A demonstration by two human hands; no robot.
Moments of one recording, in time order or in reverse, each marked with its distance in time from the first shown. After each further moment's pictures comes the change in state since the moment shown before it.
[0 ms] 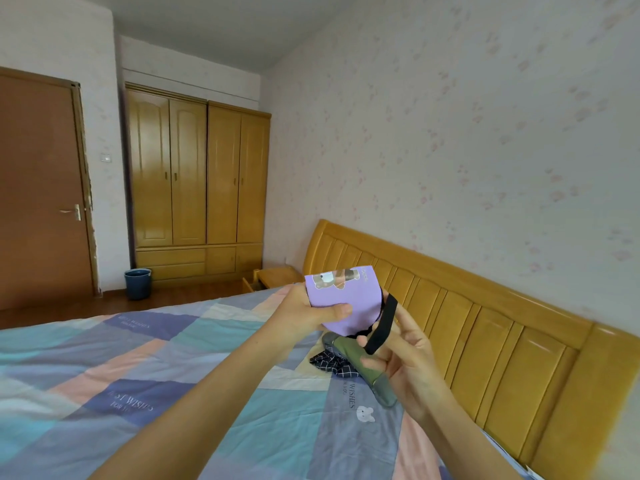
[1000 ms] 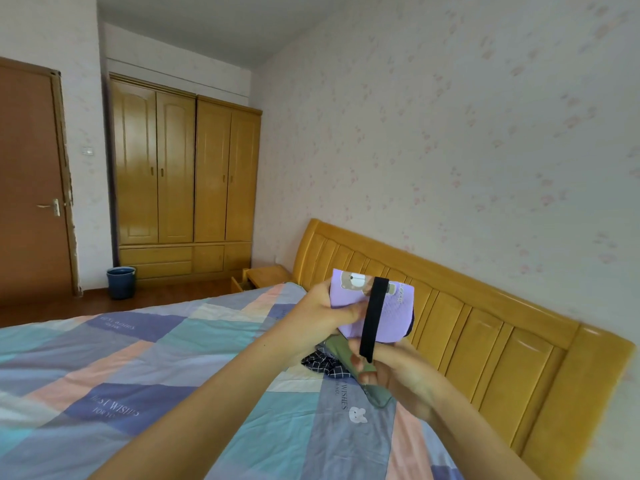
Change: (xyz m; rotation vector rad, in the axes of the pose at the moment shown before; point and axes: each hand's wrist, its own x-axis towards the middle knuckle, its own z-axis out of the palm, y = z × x) left_hand -0.003 0.018 0.011 0.048 -0.159 0.016; right_hand 0.015 -0.001 0.010 -0.334 -0.181 0.237
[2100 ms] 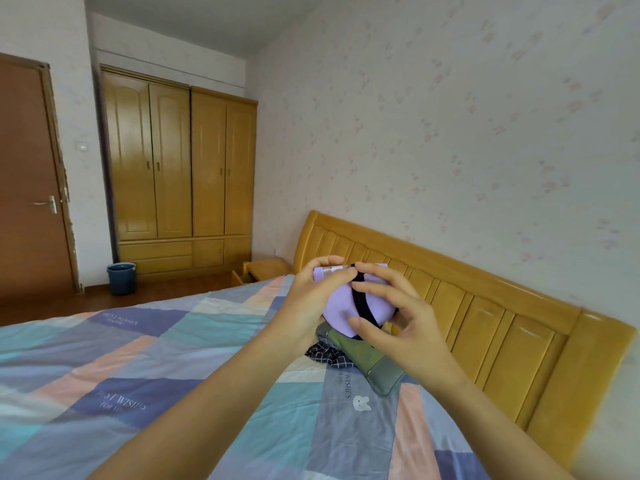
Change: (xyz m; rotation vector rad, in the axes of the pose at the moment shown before) left_hand 0.003 0.007 -0.003 -0.235 0.370 -0.127; right_hand 0.003 -0.018 0.010 -0.510 0.218 -0.644
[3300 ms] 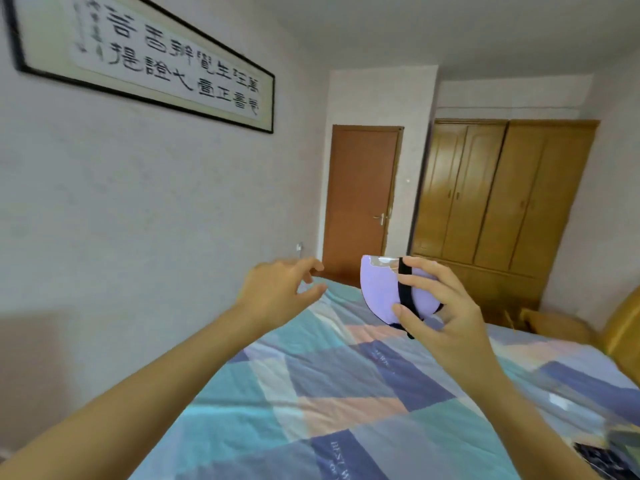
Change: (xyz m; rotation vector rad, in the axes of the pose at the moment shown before) left_hand -0.308 0.118 -0.089 1.900 0.943 -0.041; right_hand -0.031 -0.118 0.092 0.487 -0.336 -0.452
